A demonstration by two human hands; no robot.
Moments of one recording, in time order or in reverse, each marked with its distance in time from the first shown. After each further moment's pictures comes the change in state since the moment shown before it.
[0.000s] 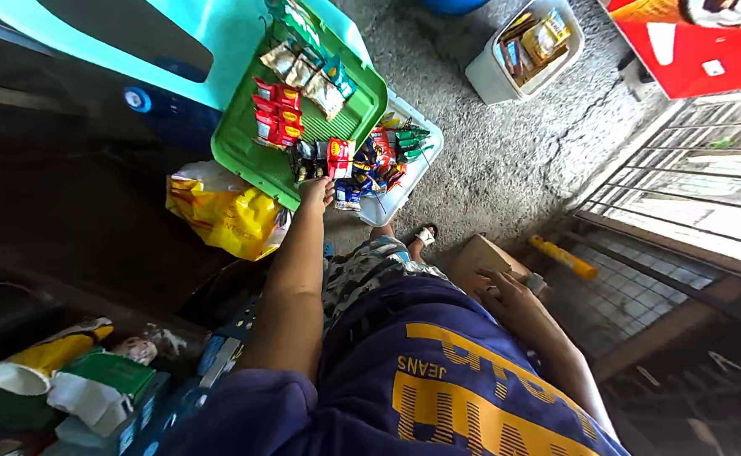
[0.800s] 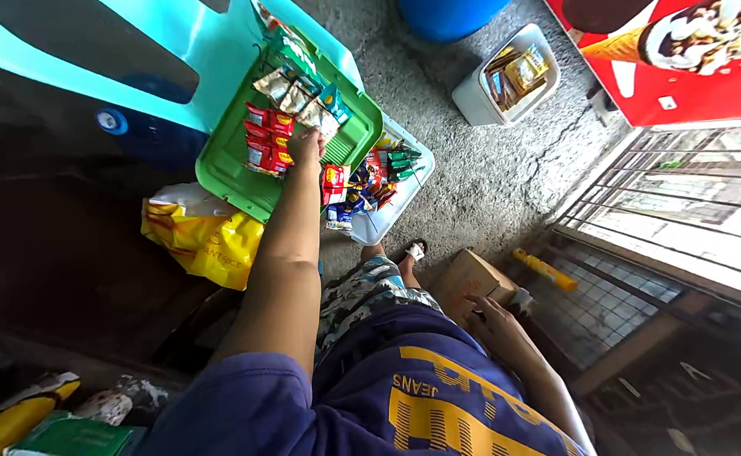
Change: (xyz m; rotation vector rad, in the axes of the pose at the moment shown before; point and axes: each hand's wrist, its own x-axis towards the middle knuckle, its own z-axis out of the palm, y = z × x) left_hand 0.060 0.127 0.038 -0.155 -0.017 0.297; right_hand 0.022 -0.022 0.011 0.039 -0.019 0.117
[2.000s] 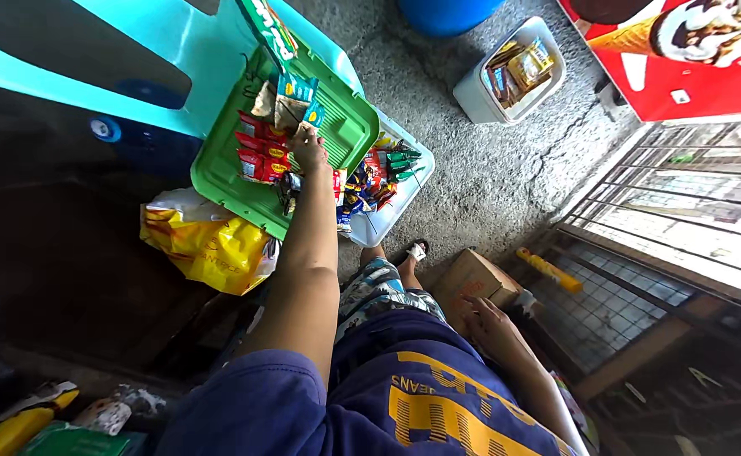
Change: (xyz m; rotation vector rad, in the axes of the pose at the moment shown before) left_hand -0.002 -0.011 0.038 -0.278 0.207 0.027; right_hand 0.017 0.006 0.002 0.020 0.007 -0.016
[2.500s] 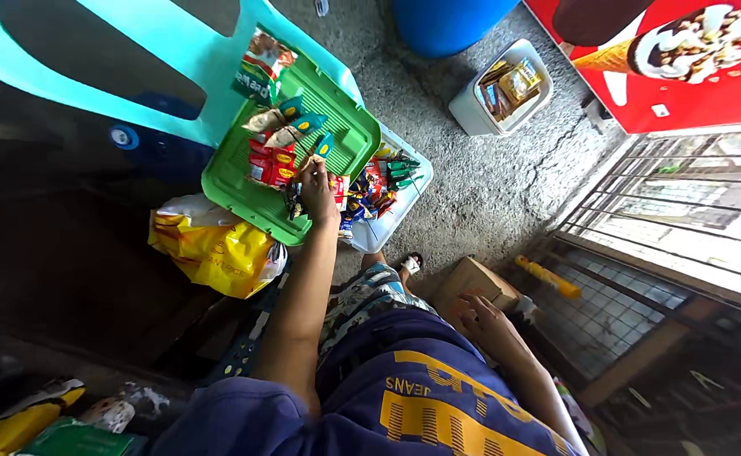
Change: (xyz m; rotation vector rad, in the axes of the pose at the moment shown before) left_hand -0.087 -0.010 -0.061 -0.089 -0.187 0.279; right_hand -0.003 -0.007 0.005 -0.009 0.022 -0.023
